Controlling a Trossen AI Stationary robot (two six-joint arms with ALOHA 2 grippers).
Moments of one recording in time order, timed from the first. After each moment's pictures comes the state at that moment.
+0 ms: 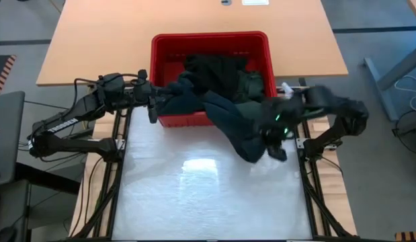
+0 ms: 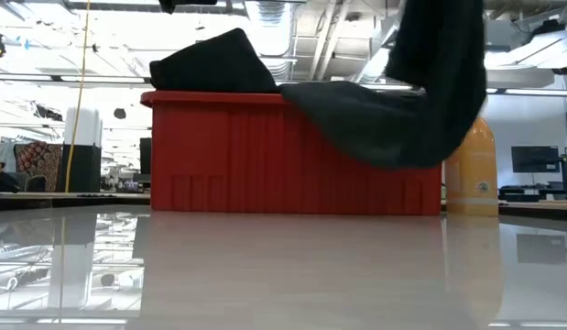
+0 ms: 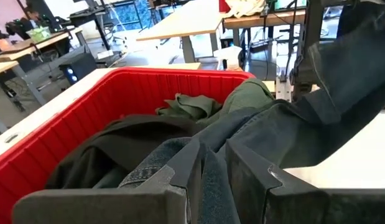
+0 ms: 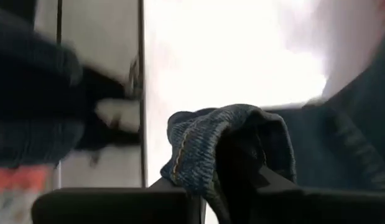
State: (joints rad) left arm 0.41 0.94 1.12 -0.35 0.03 0.19; right arm 0.10 1.49 1.96 -1.51 -0.26 0.34
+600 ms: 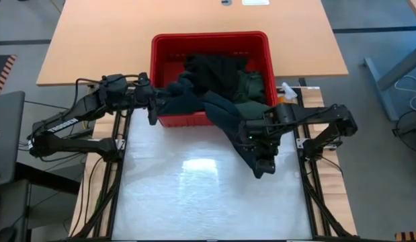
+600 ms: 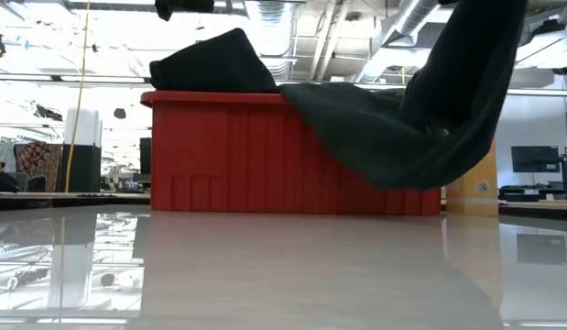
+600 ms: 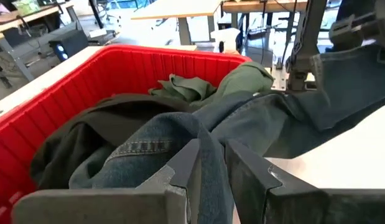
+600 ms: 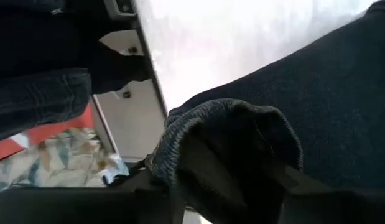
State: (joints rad) left arm 0.41 0.94 1.12 -0.42 0.03 0.14; right arm 0.14 1.55 1.76 -1.57 -0.48 0.46
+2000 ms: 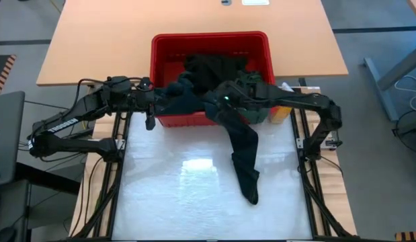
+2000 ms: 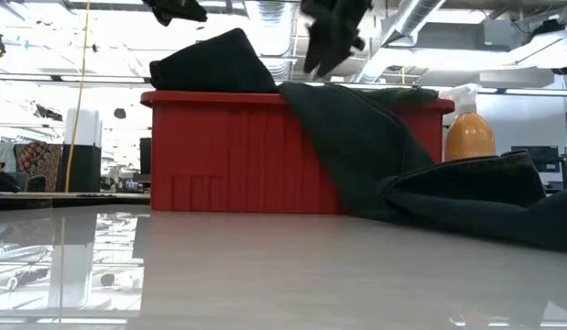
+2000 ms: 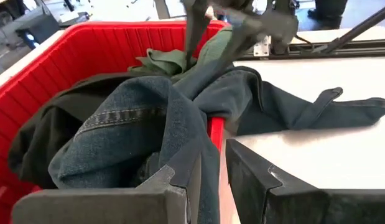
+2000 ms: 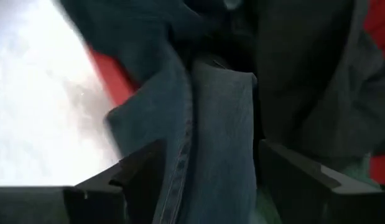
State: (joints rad) left arm 0.41 0.94 1.12 -0.54 0.09 0.22; right arm -0.19 1.70 1.76 -0.92 0.40 0.12
